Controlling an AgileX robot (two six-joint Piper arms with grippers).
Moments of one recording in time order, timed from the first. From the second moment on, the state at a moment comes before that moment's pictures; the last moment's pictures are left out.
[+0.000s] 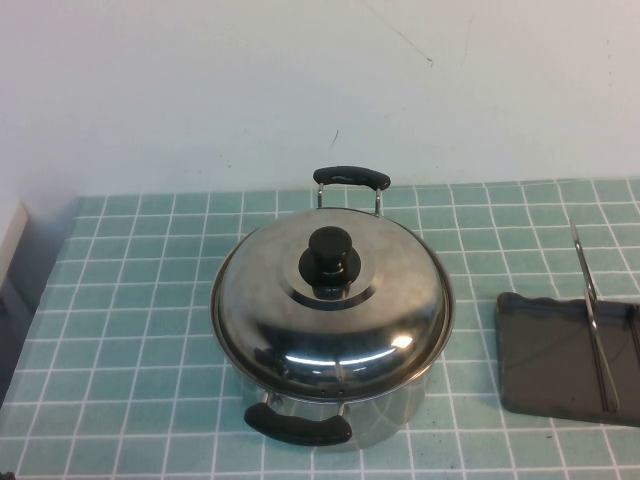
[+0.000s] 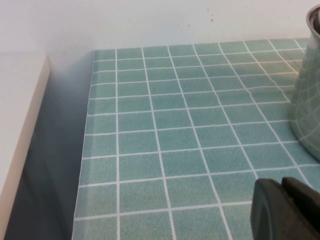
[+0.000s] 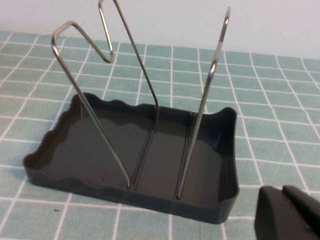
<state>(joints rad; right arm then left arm) 0.04 -0.01 0.03 -0.08 0.40 0.00 -0.07 -0.01 0.02 -0.08 0.33 0.01</state>
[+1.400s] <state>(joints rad) 0.04 -0.01 0.03 -0.08 0.40 0.00 -0.07 -0.01 0.02 -0.75 0.32 -0.28</state>
